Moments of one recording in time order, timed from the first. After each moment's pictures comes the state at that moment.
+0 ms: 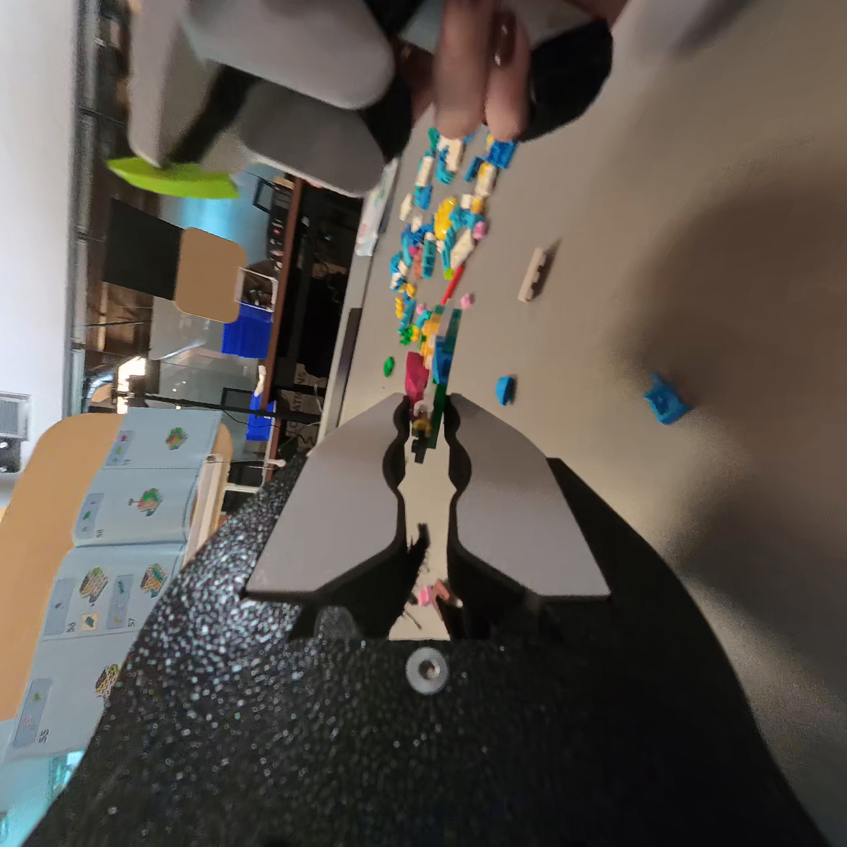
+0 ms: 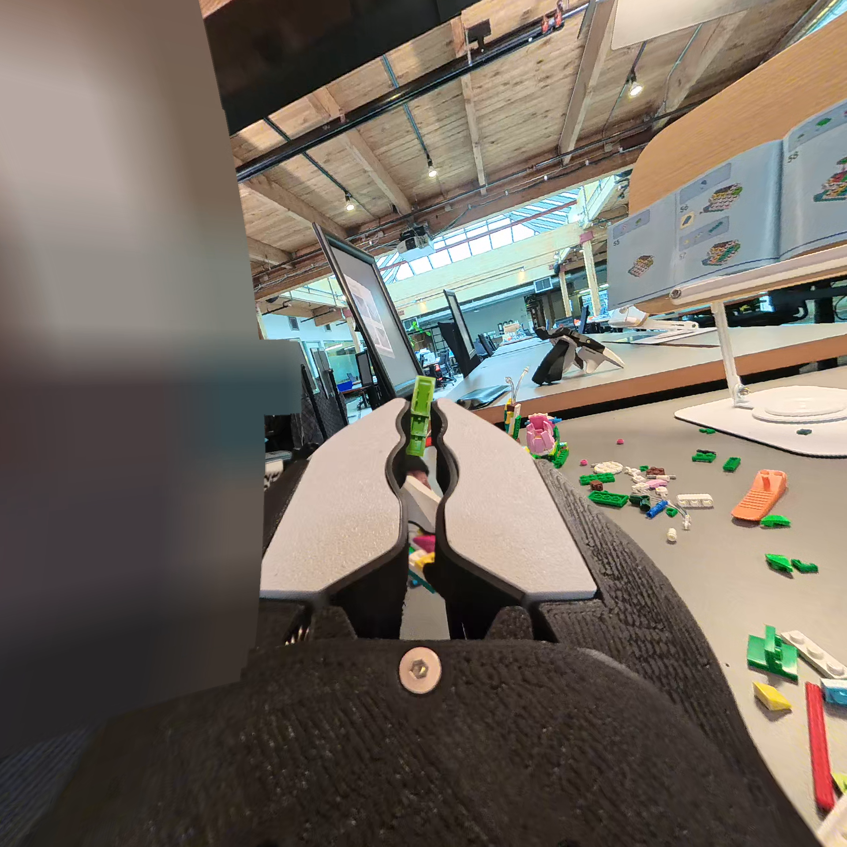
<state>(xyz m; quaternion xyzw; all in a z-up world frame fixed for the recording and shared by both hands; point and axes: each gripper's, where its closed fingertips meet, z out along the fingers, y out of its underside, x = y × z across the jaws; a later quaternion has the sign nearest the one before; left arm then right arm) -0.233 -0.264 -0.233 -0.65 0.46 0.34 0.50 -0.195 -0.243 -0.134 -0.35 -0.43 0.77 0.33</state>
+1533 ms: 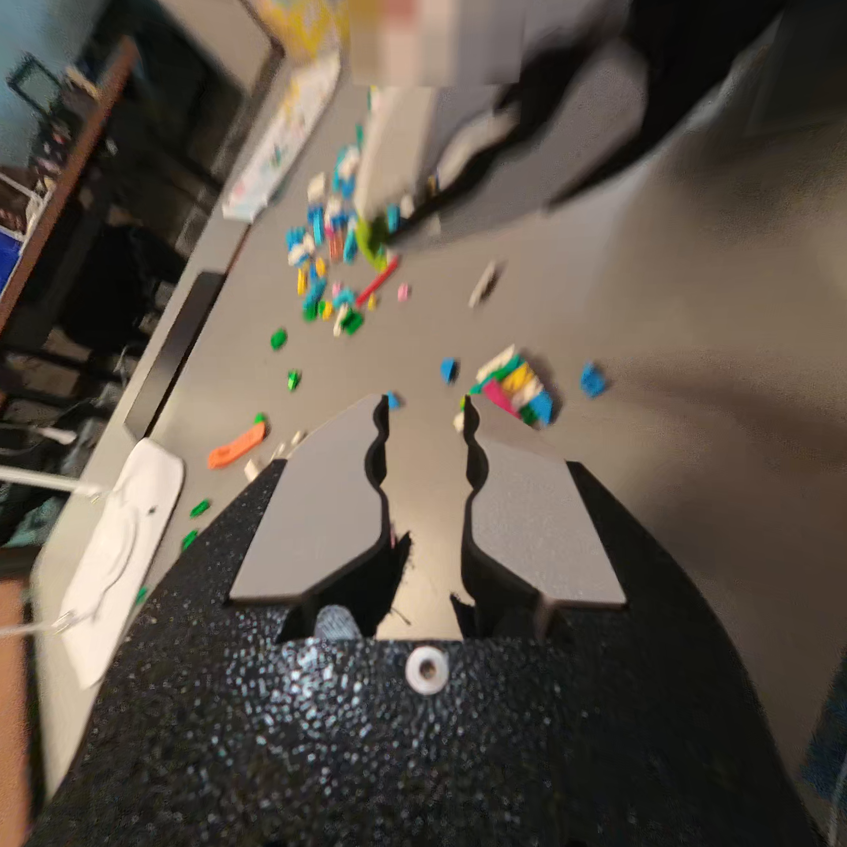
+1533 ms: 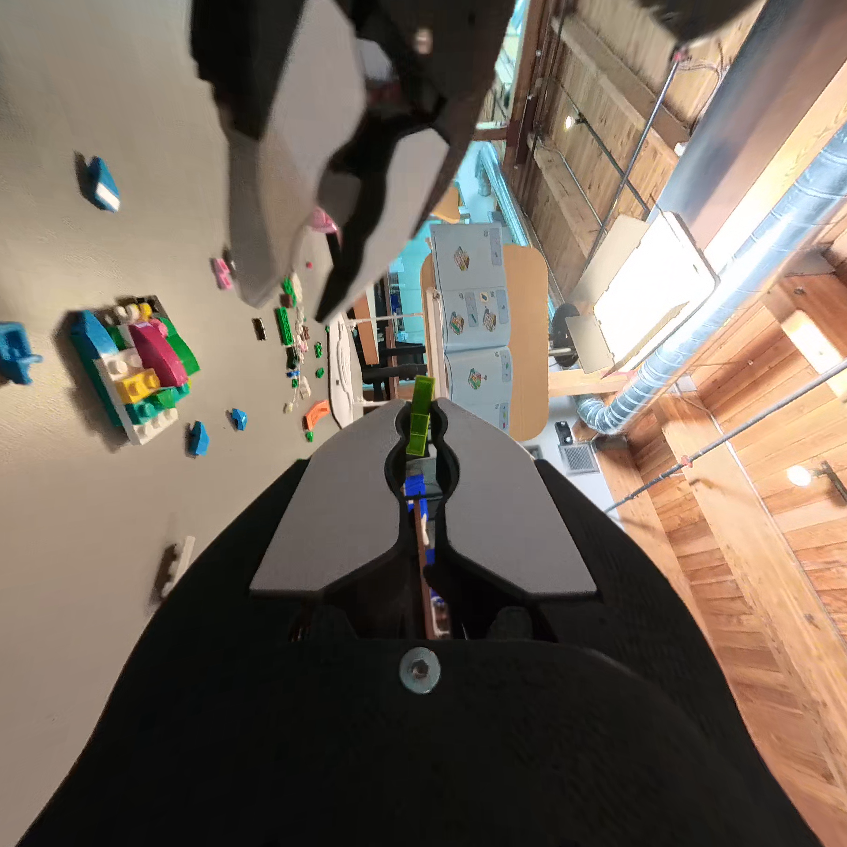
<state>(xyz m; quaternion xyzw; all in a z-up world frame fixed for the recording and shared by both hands) -0.243 -0.288 -0.227 -0.76 0.41 0.09 0.49 -0.217 -0.270 -0.178 -0.06 -0.67 -0.03 0.74</state>
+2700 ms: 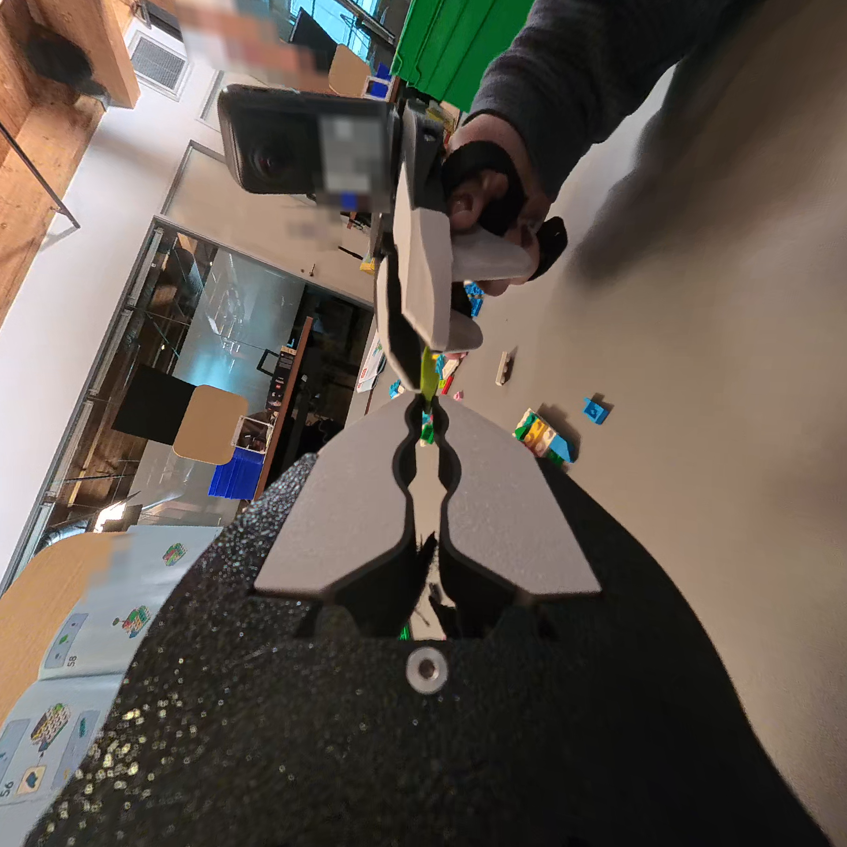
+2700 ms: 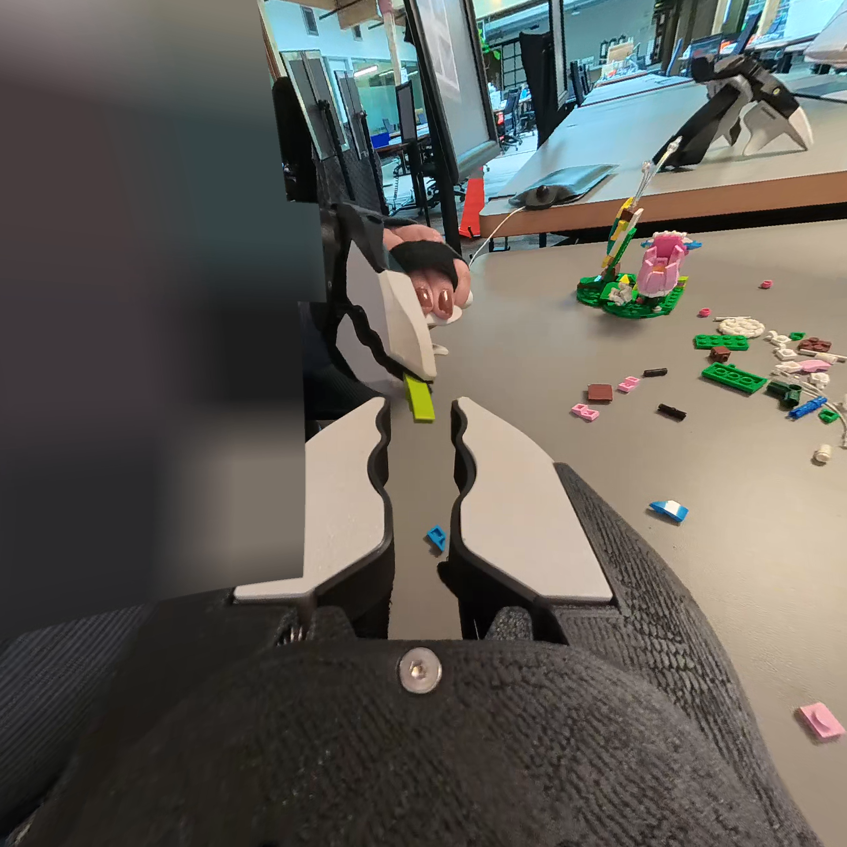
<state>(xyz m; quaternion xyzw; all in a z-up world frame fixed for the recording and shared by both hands) -0.209 -0.314 -0.197 -0.55 0.53 0.22 0.61 -0.206 -0.315 -0.195 -0.37 -0.65 0.63 0.21</state>
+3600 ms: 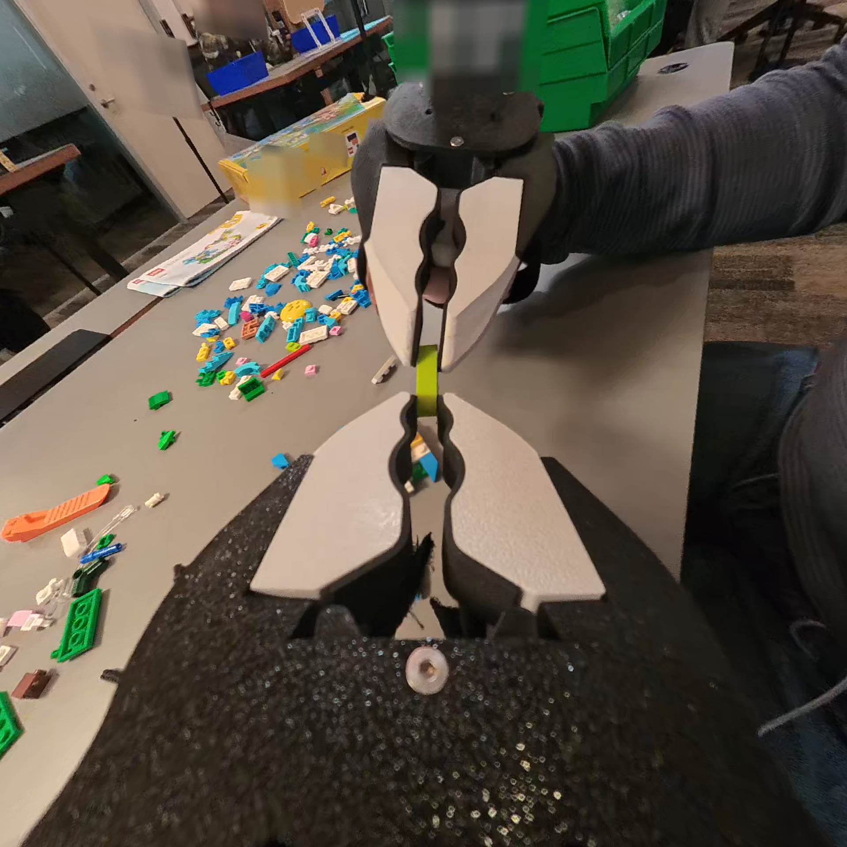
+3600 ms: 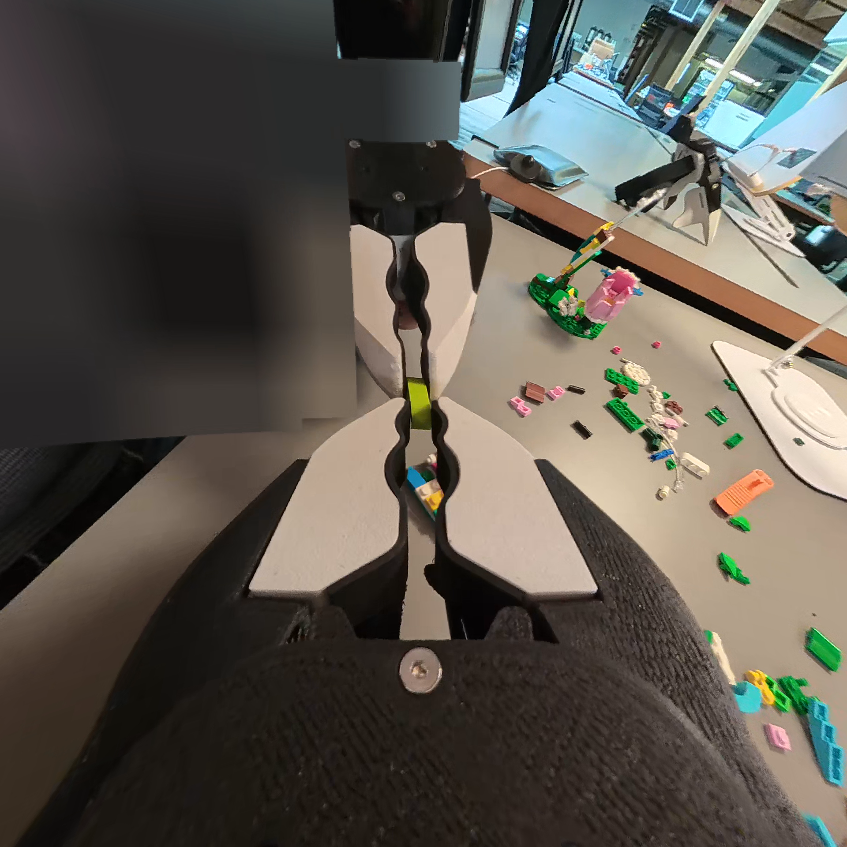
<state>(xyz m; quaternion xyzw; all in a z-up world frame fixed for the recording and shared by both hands) -0.206 -0.316 -0.226 -0.72 0.37 -0.11 0.58 -0.207 -0.318 -0.215 -0.27 -0.76 0.48 0.36</state>
